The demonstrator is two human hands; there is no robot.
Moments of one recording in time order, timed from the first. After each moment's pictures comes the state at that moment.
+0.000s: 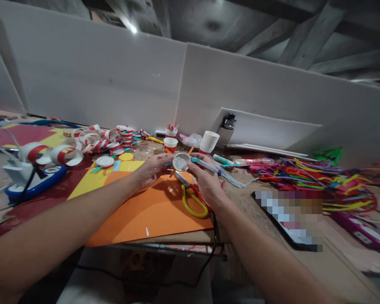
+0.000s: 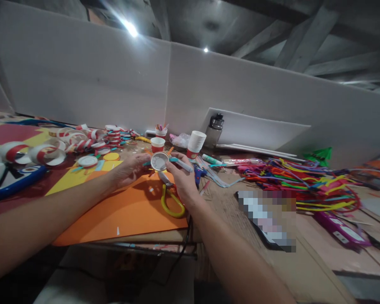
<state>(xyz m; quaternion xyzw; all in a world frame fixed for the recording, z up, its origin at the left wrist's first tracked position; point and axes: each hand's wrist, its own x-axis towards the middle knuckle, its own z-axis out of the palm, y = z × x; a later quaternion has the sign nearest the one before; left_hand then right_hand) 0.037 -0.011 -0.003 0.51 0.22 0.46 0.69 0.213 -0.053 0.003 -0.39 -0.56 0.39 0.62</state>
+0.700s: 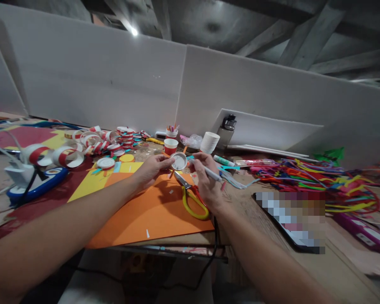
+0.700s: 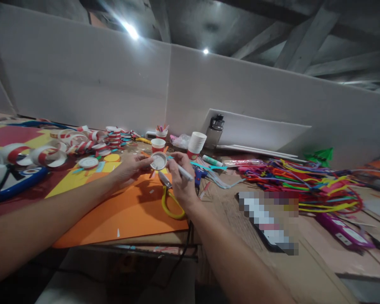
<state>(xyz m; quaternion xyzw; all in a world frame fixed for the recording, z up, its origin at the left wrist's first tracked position) 0.039 -0.007 -0.008 0.51 0.27 0.50 0.64 0.210 -0.065 0.013 -0.39 -0.64 0.21 0.63</state>
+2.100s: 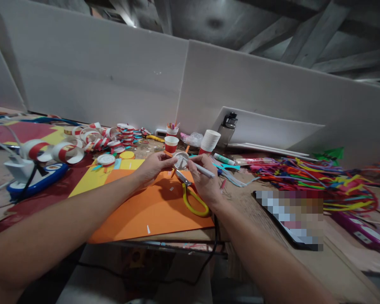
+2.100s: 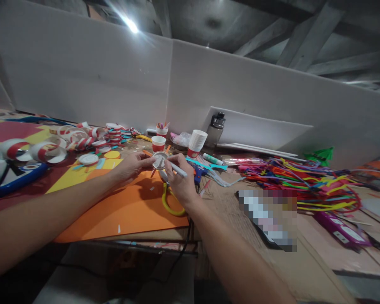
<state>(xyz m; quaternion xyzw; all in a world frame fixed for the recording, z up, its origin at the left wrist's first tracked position) 0.040 -0.006 -0.011 0.56 0.27 0.49 0.61 0.208 -0.066 0.013 -0.43 -0.69 0.14 0.57</state>
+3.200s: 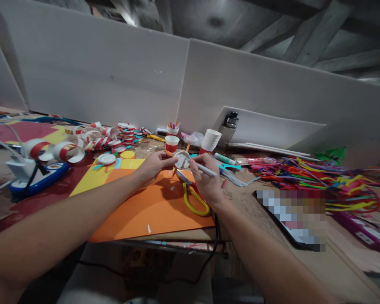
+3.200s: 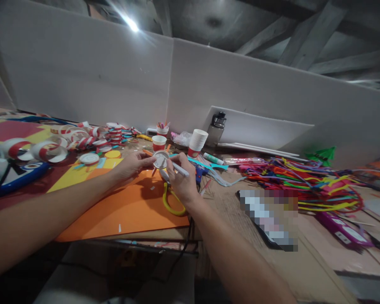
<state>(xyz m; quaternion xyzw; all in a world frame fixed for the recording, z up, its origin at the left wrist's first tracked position) 0.040 -0.006 -0.010 0.55 0.28 0.50 0.61 0.210 -0.065 0.012 -0.45 -0.69 0.08 0.56</state>
